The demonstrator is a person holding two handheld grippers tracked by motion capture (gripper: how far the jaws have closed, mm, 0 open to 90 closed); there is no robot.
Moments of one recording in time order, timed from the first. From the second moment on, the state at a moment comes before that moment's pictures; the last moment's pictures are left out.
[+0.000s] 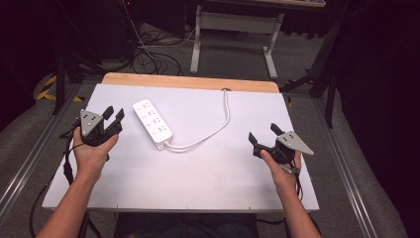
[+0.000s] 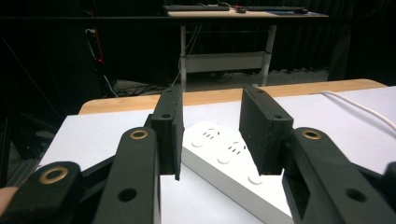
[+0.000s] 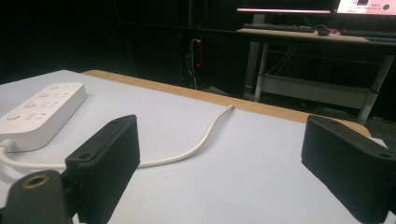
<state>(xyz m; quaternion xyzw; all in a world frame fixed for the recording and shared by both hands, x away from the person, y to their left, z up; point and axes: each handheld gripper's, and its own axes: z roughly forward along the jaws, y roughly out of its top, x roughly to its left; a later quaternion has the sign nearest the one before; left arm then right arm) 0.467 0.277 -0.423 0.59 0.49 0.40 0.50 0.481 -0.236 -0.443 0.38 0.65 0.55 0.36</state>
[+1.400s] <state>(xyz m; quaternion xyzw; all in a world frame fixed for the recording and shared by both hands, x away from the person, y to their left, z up) 0.427 0.274 -0.429 0.58 0.50 0.40 0.50 0.478 -0.238 -0.440 0.38 0.65 0.56 0.36</state>
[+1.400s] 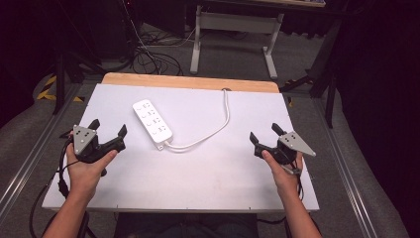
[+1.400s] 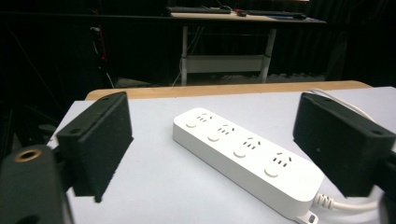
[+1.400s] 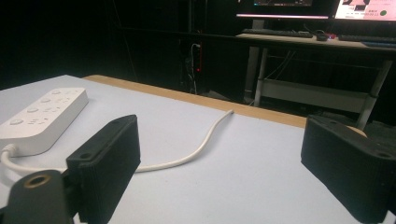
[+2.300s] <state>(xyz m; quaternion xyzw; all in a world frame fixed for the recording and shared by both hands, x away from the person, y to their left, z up) 0.429 0.281 -0.430 0.58 0.50 0.39 0.51 0.478 -0.239 -0.441 0.37 0.66 0.56 0.35</state>
